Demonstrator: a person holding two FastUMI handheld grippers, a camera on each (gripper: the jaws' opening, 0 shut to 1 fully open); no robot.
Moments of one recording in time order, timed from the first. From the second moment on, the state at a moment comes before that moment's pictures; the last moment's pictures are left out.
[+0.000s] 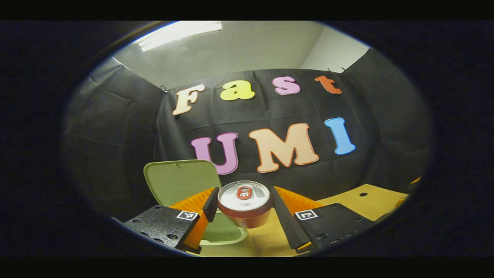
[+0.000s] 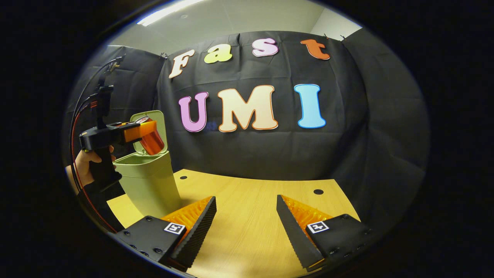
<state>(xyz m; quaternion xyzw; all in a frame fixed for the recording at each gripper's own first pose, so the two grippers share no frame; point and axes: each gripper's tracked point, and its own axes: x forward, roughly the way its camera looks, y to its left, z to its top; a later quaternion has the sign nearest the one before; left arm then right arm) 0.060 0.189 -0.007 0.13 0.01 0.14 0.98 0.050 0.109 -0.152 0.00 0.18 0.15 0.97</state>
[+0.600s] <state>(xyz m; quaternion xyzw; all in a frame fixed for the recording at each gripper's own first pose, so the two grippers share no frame) 0.028 0.294 -0.052 0.12 0.07 0.24 0.96 0.049 0.147 -0.161 -0.01 0.19 0.18 0.97</state>
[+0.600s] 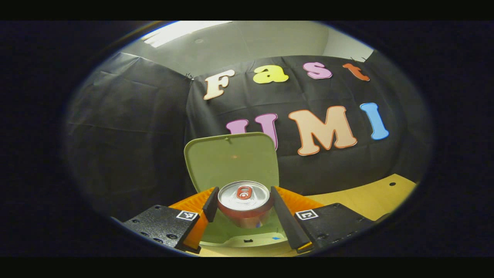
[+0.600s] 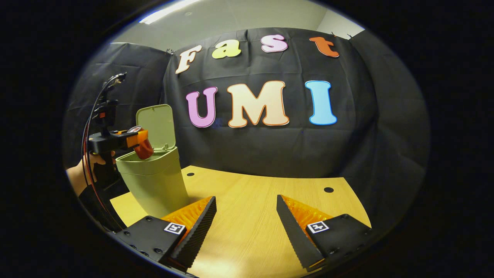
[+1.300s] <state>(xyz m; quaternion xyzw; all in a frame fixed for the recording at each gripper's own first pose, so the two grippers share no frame) 0.058 0.306 0.043 0.13 0.00 0.24 0.96 0.050 0.150 -0.164 -0.01 0.19 0.16 0.97</state>
